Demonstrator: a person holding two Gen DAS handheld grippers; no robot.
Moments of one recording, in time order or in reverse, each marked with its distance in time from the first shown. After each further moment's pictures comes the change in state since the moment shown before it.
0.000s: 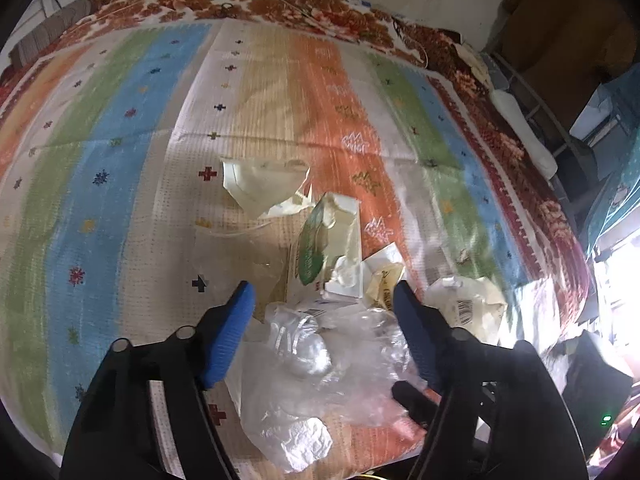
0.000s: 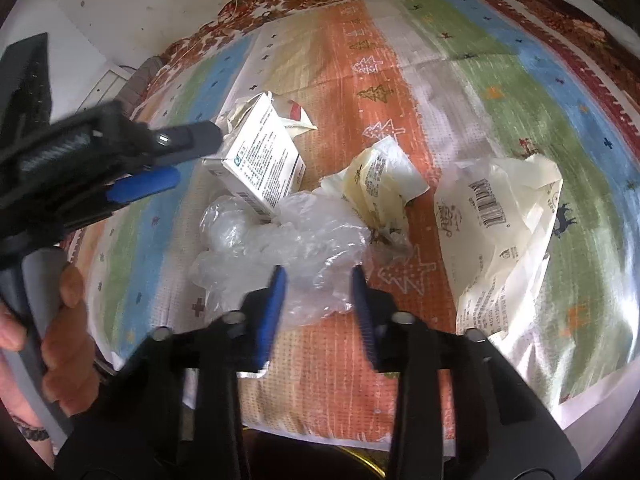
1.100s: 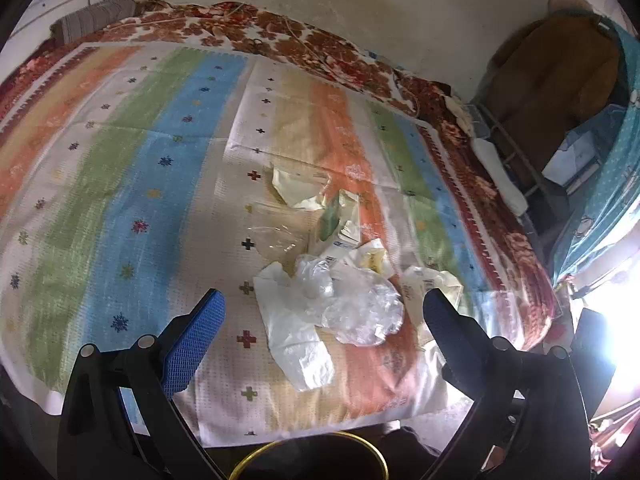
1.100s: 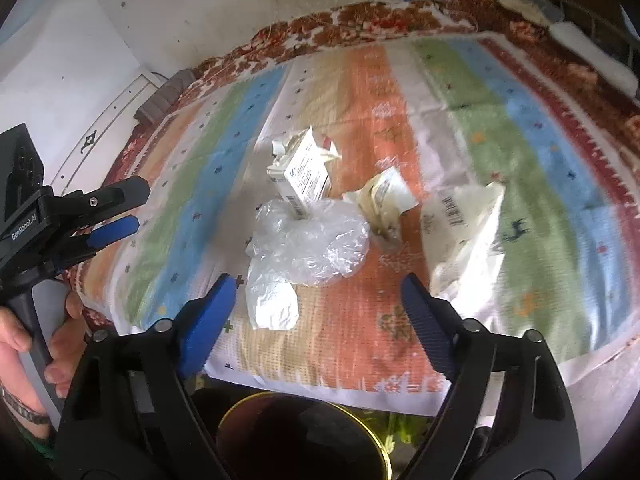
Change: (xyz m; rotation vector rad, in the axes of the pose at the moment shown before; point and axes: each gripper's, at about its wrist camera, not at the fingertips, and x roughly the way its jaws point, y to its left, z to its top) left arm -0.109 0.032 -0.064 -0.106 -0.171 -0.047; right arm -0.082 0.018 -0.028 -0.095 -0.113 0.023
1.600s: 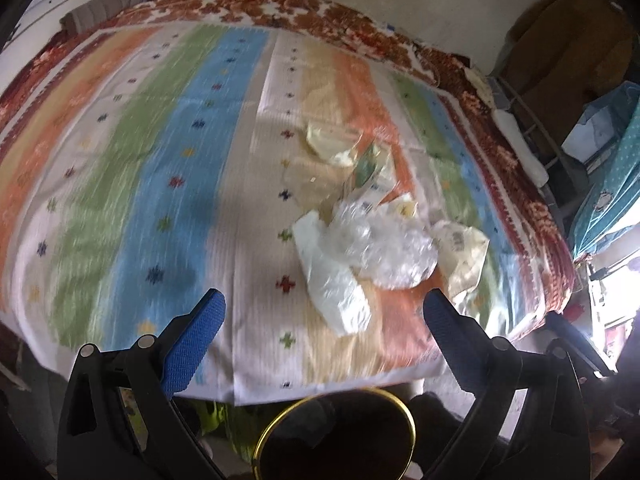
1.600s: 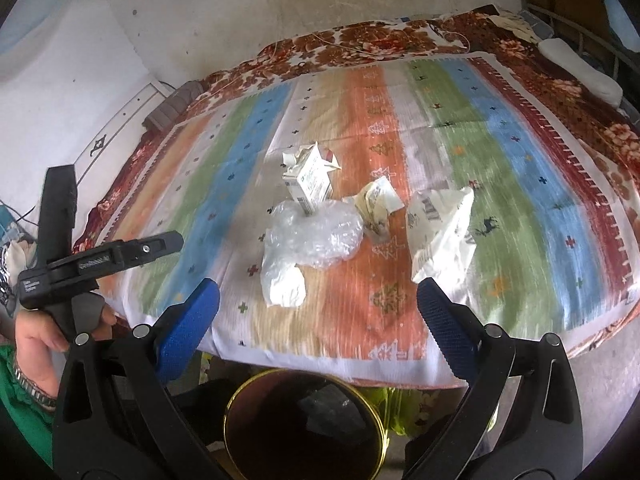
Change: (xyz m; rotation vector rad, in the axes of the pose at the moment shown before) left arm -0.016 0.018 -0.031 0.015 0.091 0.052; right arm -0.066 0.012 -0.020 -0.022 -0.058 -0.021
